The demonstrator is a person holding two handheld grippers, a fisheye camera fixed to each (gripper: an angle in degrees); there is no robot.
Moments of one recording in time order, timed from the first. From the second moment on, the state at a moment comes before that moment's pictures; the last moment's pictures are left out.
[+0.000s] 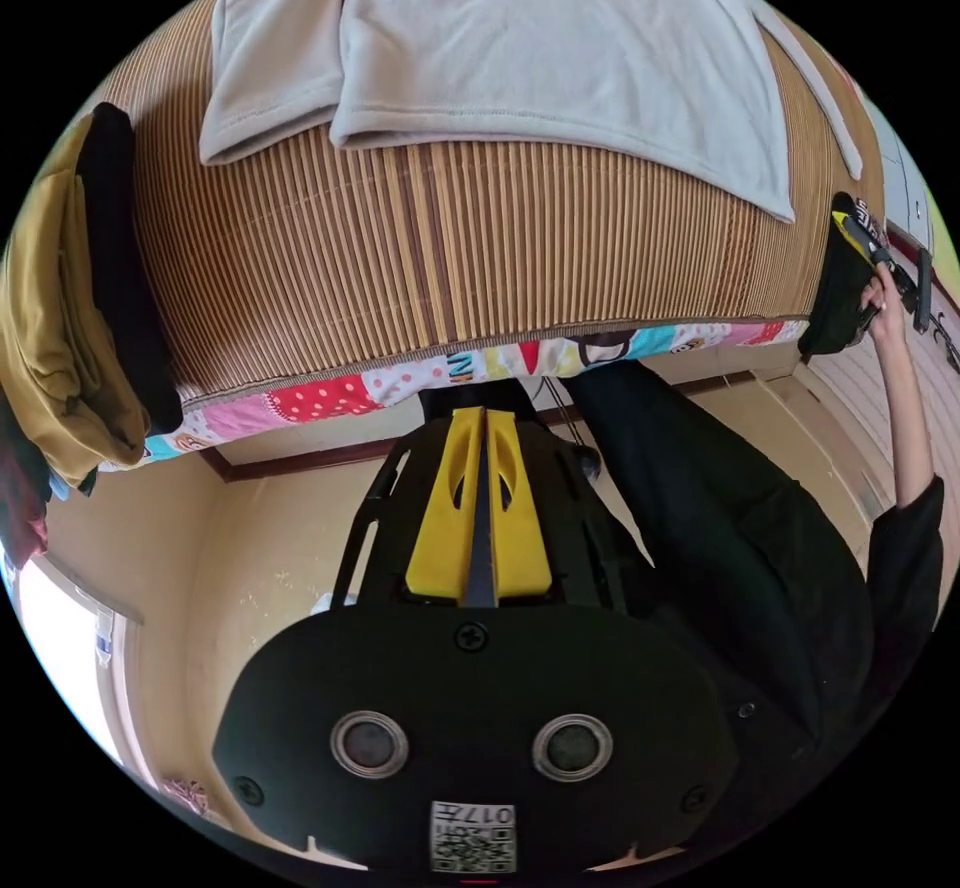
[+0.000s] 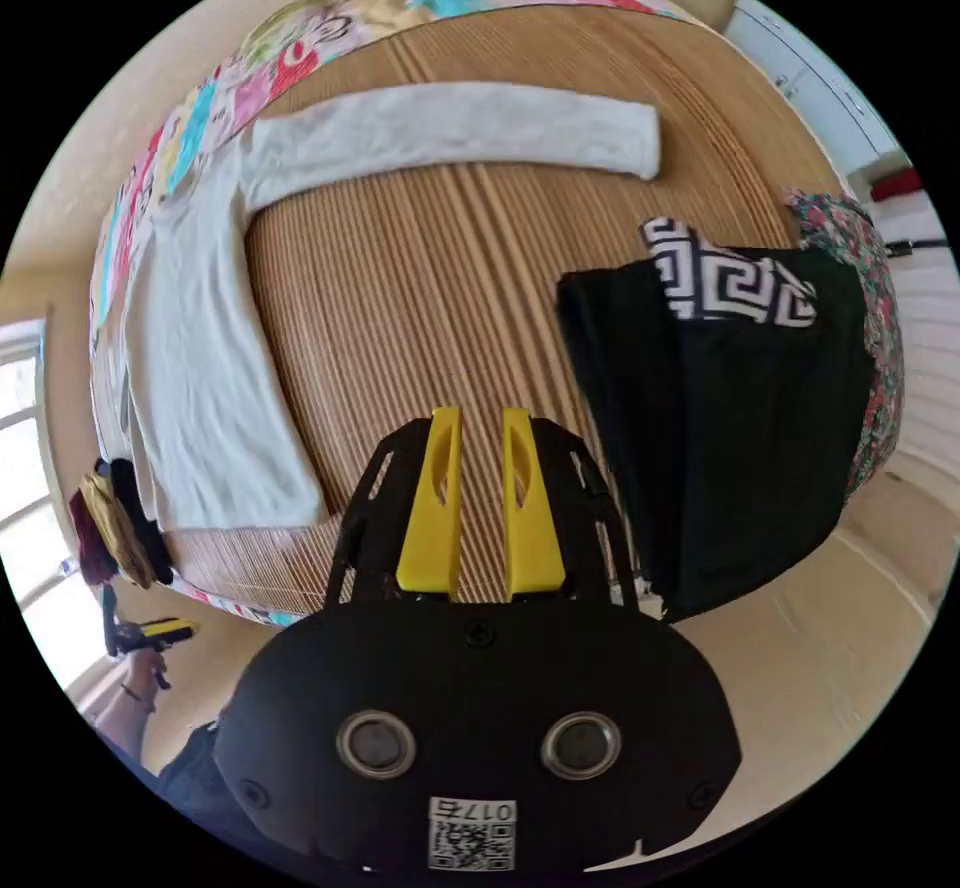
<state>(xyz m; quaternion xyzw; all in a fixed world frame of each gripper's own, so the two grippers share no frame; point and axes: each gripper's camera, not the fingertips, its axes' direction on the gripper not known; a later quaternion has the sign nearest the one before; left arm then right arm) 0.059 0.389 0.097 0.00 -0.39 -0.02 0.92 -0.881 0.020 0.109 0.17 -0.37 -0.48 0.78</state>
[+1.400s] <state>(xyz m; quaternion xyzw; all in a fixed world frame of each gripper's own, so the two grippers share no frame) 0.000 0.505 0.024 0.30 -0.16 -0.15 0.93 -0.905 0.170 0.167 0.29 -0.25 -0.66 0.64</state>
